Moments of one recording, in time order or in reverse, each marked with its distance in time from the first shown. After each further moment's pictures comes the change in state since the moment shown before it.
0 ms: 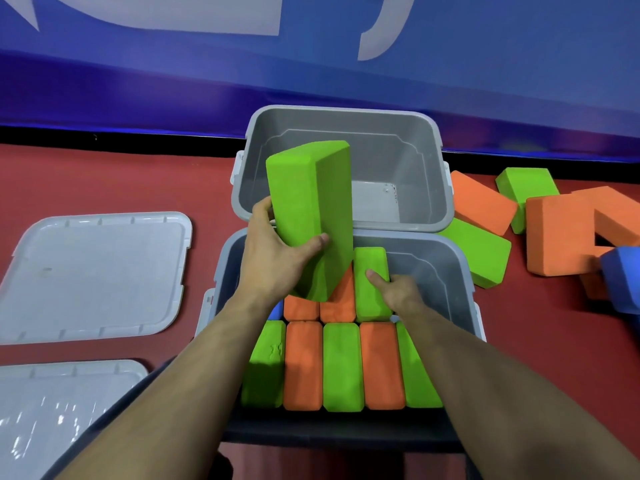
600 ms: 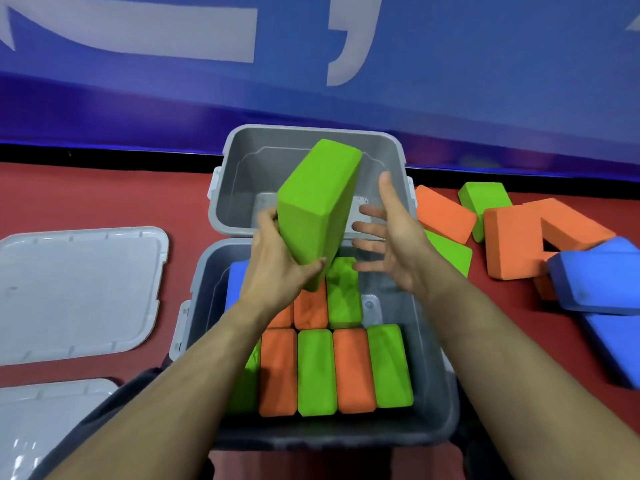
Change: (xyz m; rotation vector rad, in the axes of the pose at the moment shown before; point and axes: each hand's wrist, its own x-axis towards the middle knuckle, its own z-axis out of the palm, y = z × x) left_hand -0.013 0.020 0.028 0.155 -0.082 0.198; right_hand -0.135 -0.132 -0.093 0.551 -0.193 -0.108
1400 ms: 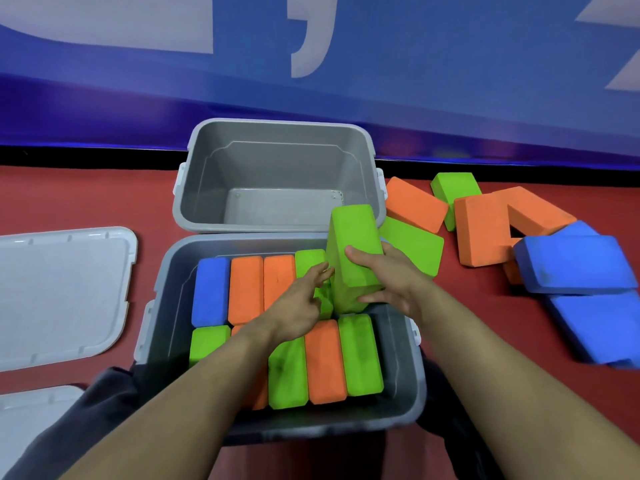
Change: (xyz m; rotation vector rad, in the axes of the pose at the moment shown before) left_hand -0.037 -0.031 0.095 0.012 -0.667 -0.093; right_hand -0.004 0.056 -0.068 -0.157 0.030 0.054
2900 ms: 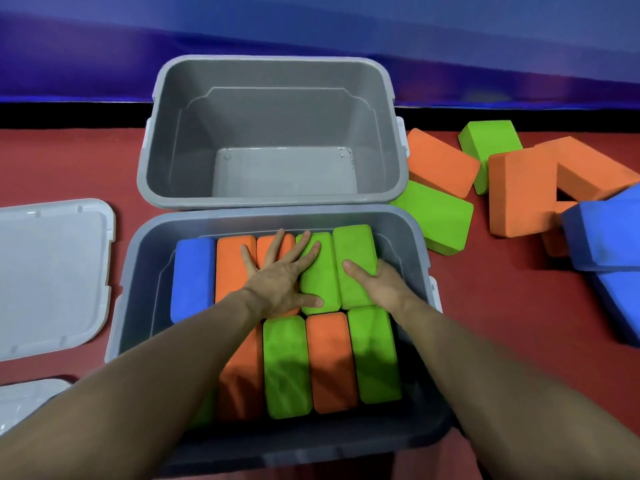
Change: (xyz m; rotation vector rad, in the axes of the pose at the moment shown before) left_hand 0.067 -0.079 -0.015 0.763 -0.142 -0.159; right_hand 0.137 0.128 0.001 -0.231 0.009 -0.052
